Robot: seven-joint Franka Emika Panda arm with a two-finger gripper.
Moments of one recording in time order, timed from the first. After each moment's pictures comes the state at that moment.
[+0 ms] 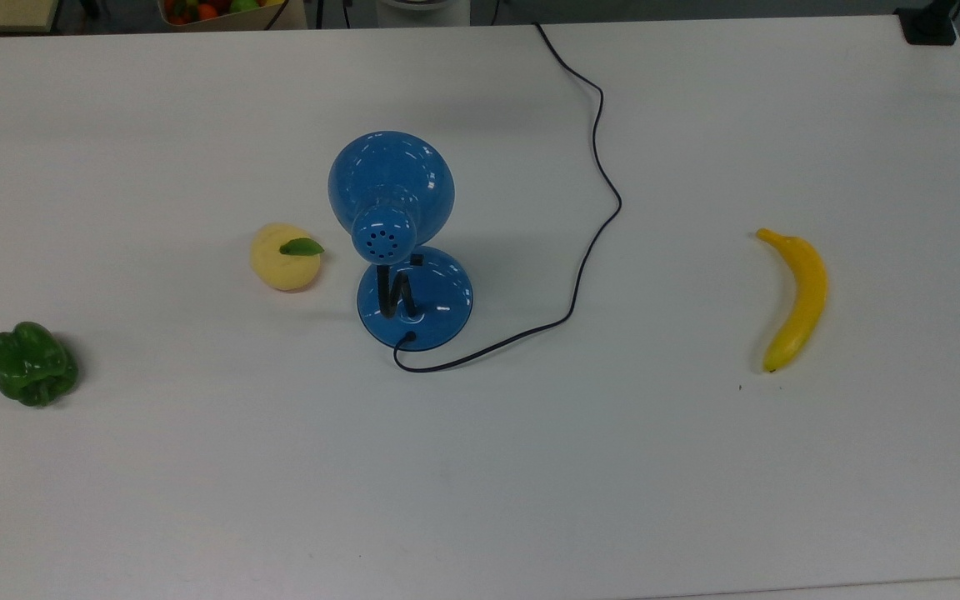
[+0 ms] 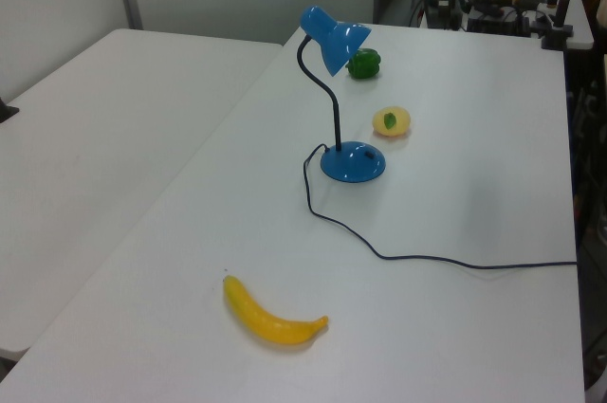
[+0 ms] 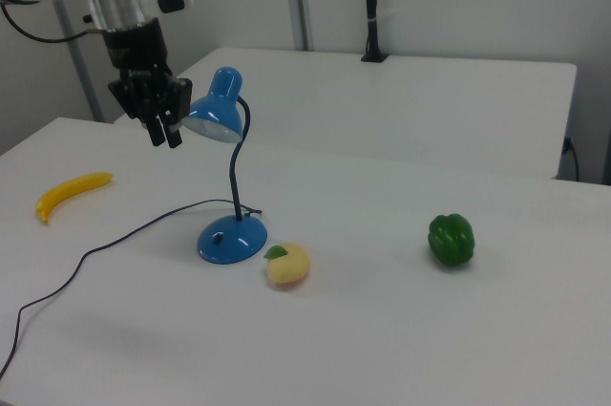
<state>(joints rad) 0.04 0.01 0.00 -1.54 -0.10 1.50 -0.02</state>
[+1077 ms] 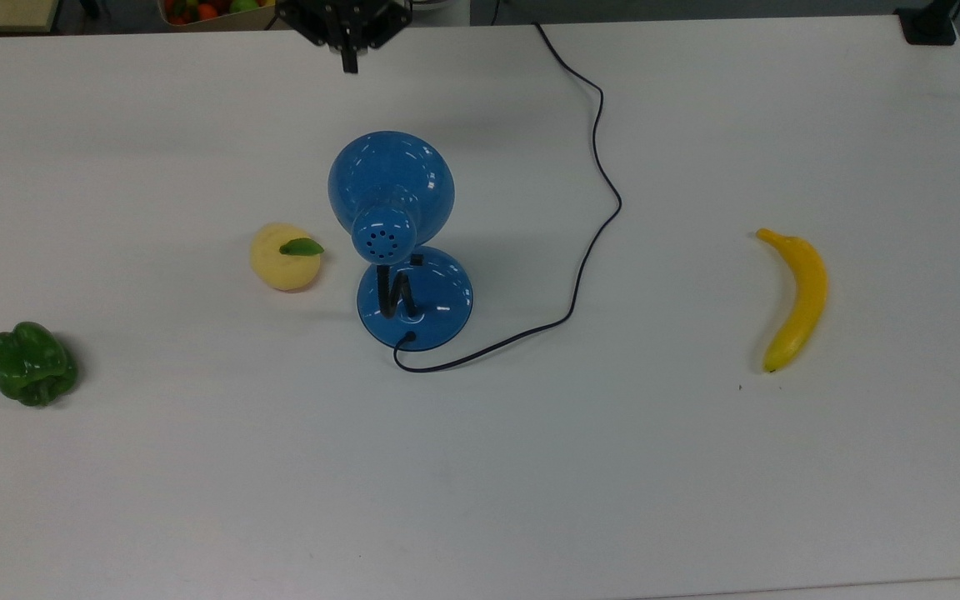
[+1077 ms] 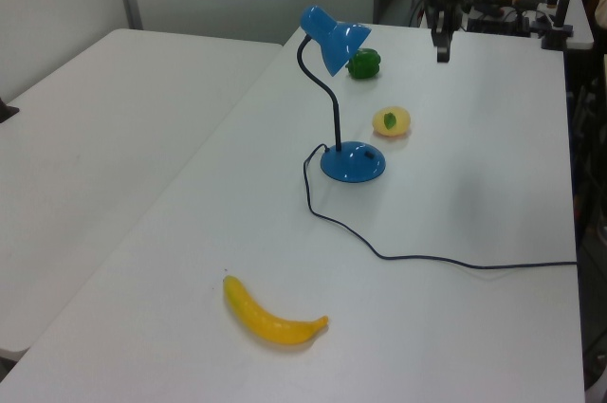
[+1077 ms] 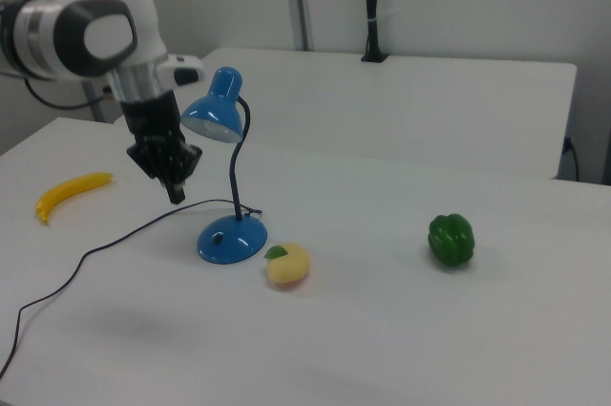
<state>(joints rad) 0.04 -0.03 0.00 -1.86 -0.09 1.77 -0.02</state>
